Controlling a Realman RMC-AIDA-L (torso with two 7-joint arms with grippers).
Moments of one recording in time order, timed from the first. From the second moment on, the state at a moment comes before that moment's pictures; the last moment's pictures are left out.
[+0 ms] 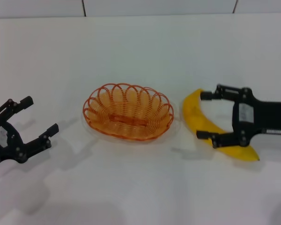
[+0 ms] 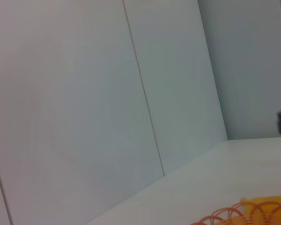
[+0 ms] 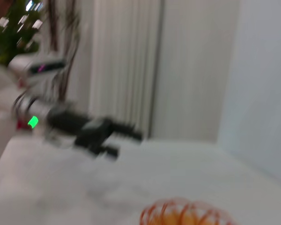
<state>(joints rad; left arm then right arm) -0.25 -2.04 0.77 0.37 1.53 1.57 -0.53 0.45 2.00 -0.60 -0.52 -2.01 -1.72 0.82</state>
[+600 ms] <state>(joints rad) -0.25 -2.04 0.77 0.37 1.52 1.57 -0.53 0.41 1.99 -0.59 -0.63 -2.10 -1.62 1.05</state>
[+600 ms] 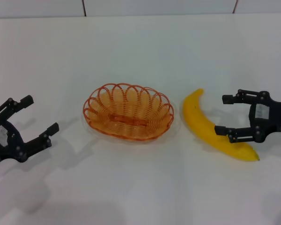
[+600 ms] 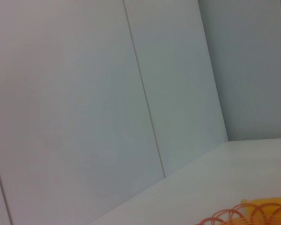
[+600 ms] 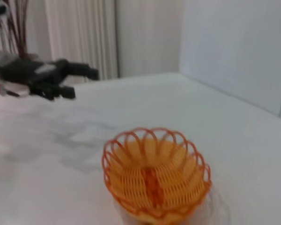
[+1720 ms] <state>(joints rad) -0.26 -2.04 0.77 0.37 1.53 1.57 -0.54 0.45 2.02 -0.61 -0.55 -2.17 -1.39 0.99</state>
